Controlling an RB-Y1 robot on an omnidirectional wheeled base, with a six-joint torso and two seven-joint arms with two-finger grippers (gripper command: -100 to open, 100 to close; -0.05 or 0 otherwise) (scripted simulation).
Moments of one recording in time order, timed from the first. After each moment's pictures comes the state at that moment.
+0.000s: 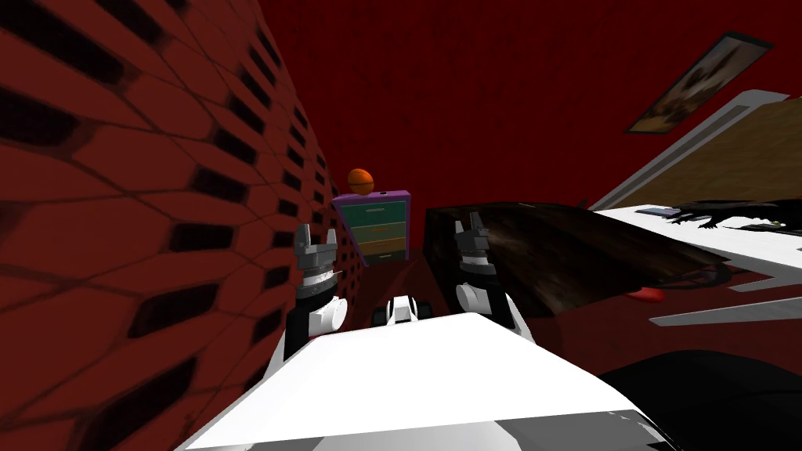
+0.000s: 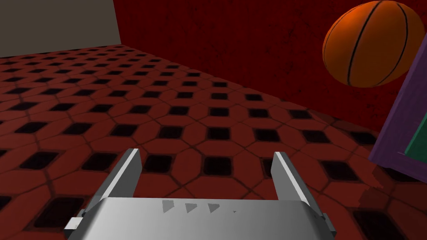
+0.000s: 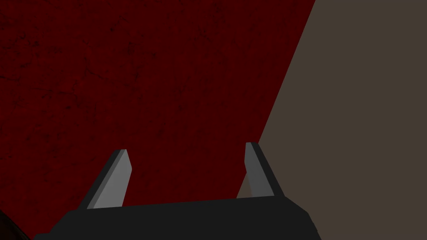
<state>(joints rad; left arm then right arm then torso) 0.45 0.05 -0.07 -2.30 0.08 -0.52 -0.05 0.49 0.00 -0.01 -2.37 0.03 -0.38 -0.07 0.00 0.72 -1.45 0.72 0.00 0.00</state>
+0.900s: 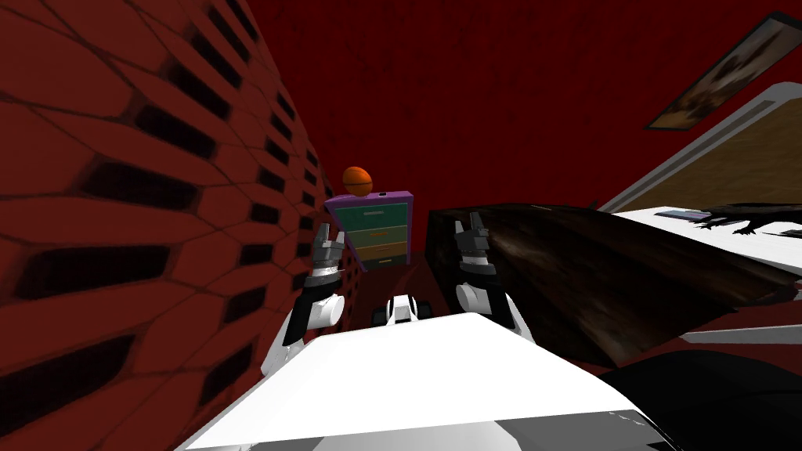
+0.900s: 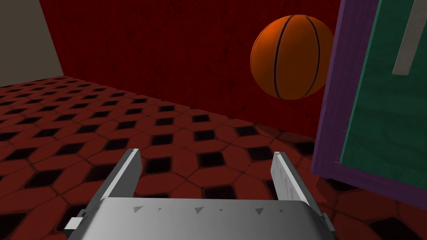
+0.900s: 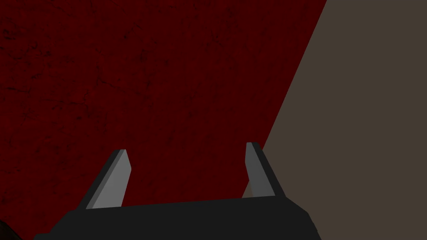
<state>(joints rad) 0.39 0.14 -0.04 -2.25 0.08 -0.34 -0.05 0.49 0.00 -0.01 -2.37 0.03 -0.38 -0.07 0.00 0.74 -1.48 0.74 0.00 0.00</state>
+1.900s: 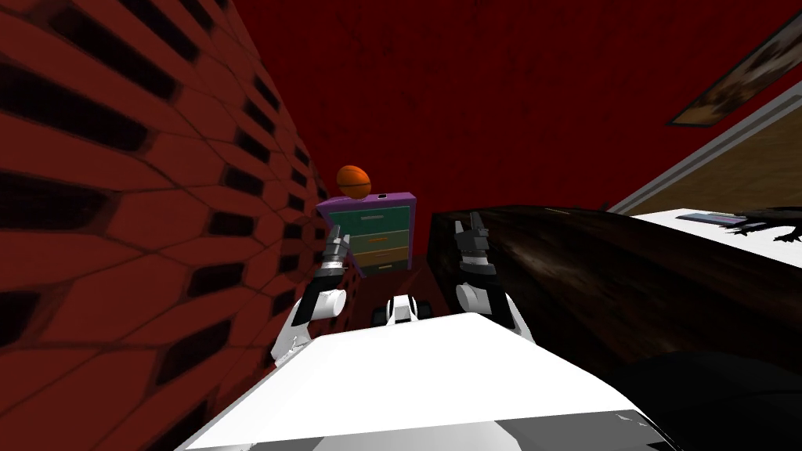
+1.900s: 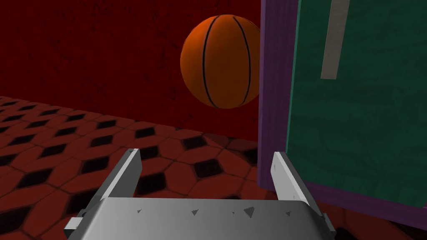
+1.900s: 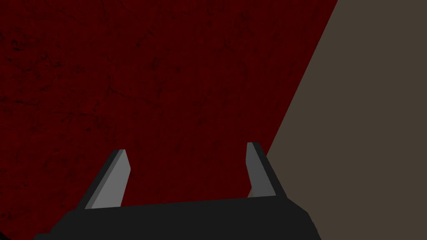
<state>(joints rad) 0.32 0.14 -0.02 -2.19 0.09 -0.15 -0.07 0.49 0.00 -0.01 -2.37 0.03 -0.38 -0.07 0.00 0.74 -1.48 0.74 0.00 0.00</state>
